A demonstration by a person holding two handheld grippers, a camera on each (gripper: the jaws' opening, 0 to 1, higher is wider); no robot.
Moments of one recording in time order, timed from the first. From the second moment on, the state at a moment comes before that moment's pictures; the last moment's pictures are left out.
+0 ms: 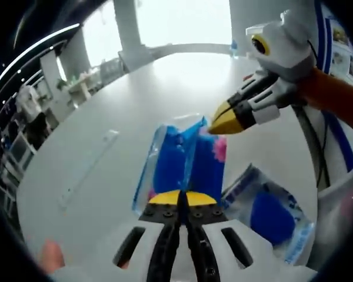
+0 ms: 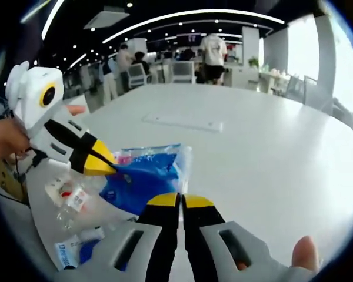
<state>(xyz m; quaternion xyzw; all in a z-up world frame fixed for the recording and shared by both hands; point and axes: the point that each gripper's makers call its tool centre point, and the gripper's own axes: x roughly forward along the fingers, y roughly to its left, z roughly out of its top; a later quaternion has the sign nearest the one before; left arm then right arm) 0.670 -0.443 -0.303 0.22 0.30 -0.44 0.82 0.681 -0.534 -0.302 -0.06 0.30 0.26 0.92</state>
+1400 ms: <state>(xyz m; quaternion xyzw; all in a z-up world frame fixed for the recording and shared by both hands) 0.693 -0.507 -0.285 0.24 0.29 -0.47 0.80 0.691 -0.600 -0.288 -0.06 0.30 0.22 0.93</state>
